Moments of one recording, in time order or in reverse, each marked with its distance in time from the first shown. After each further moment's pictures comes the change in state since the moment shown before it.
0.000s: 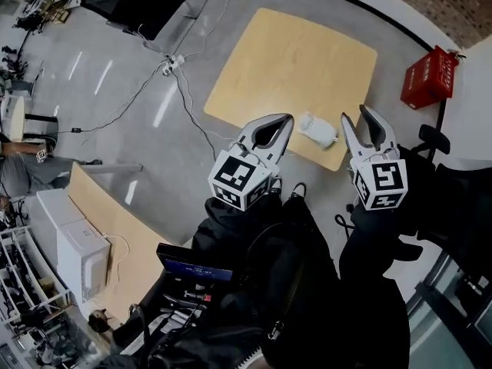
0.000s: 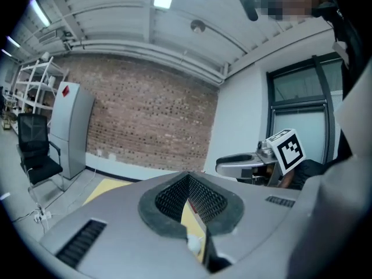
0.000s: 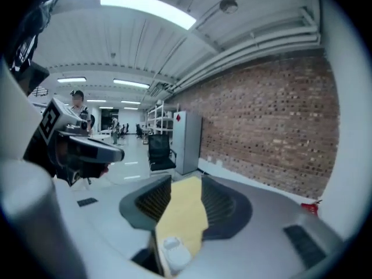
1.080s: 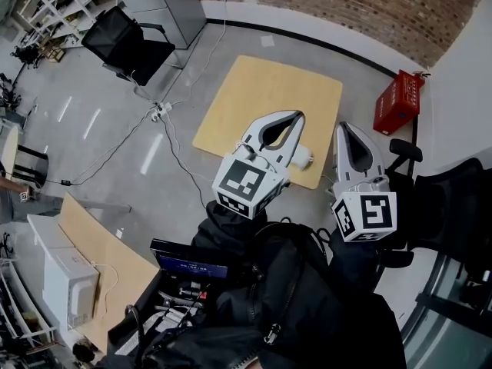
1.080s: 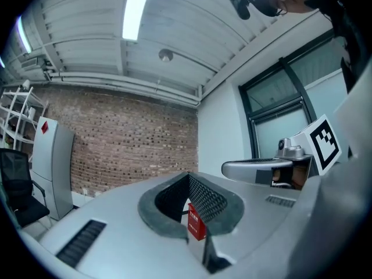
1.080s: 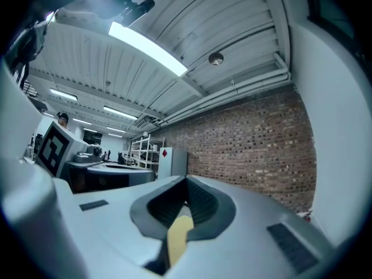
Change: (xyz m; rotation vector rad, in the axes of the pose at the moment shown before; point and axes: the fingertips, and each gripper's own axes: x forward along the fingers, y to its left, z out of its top) left arm -0.019 -0.107 0.129 0.199 -0.247 -0.108; right arm -0.135 0.032 0.127 0.038 -0.351 -0.186
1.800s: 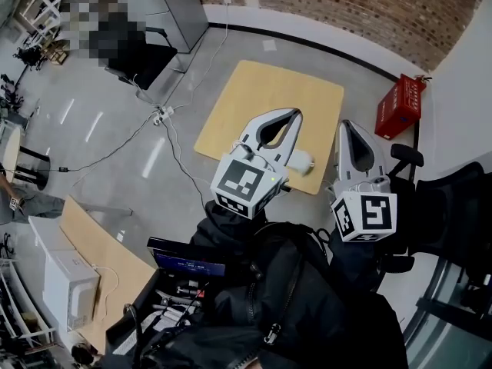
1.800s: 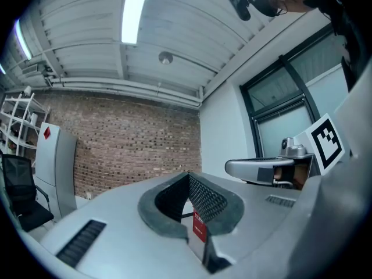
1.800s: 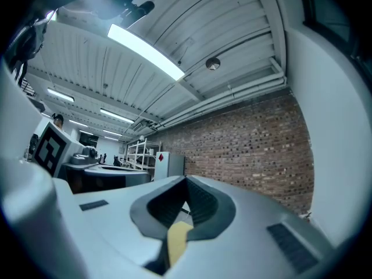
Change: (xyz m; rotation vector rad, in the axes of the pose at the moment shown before) left arm 0.003 0.007 0.013 0.030 -0.019 0.030; right arm 0.003 -0.009 0.013 0.006 -0.051 -0.035
